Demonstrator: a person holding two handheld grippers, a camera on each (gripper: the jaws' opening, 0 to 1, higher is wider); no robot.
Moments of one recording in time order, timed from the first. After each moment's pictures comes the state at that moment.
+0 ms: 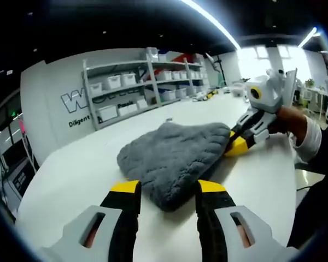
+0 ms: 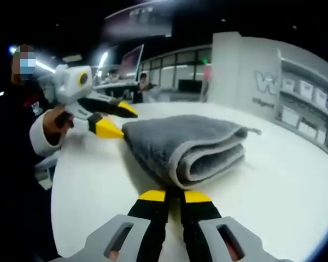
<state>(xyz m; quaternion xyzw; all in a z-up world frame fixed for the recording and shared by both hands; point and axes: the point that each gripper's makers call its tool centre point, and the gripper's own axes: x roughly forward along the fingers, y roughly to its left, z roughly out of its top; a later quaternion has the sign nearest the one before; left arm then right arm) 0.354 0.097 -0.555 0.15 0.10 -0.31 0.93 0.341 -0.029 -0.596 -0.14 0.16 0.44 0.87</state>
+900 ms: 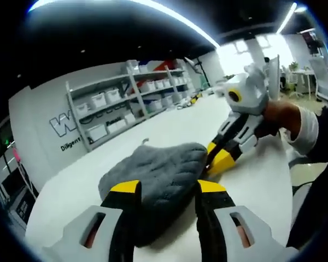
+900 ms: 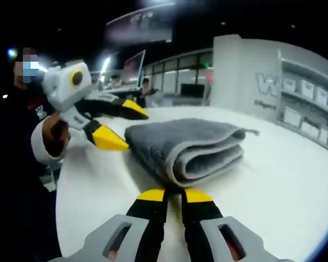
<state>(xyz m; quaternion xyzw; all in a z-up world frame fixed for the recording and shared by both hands) 0.344 0.033 -0.537 0.21 0.04 -0.35 0.91 0.345 -0.039 -0.589 -0.11 0.15 0.45 0.87</state>
